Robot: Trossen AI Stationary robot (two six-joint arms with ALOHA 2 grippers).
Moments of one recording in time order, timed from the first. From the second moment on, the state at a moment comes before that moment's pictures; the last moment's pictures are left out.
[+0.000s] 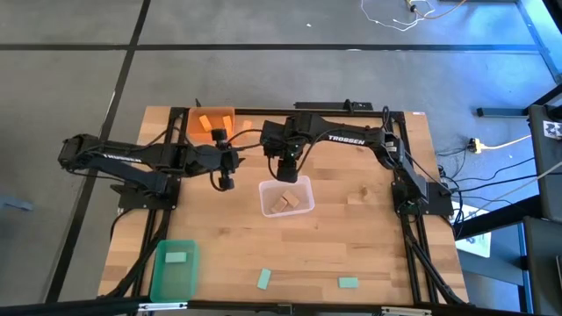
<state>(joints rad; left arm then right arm) -0.03 1.03 0.81 -0.38 -0.56 0.33 -0.16 2.20 2.21 -1.34 -0.04 -0.06</state>
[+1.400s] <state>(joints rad) -0.12 1.03 0.81 -0.46 -0.38 0.84 -0.16 2.20 2.21 -1.36 -0.22 -0.14</state>
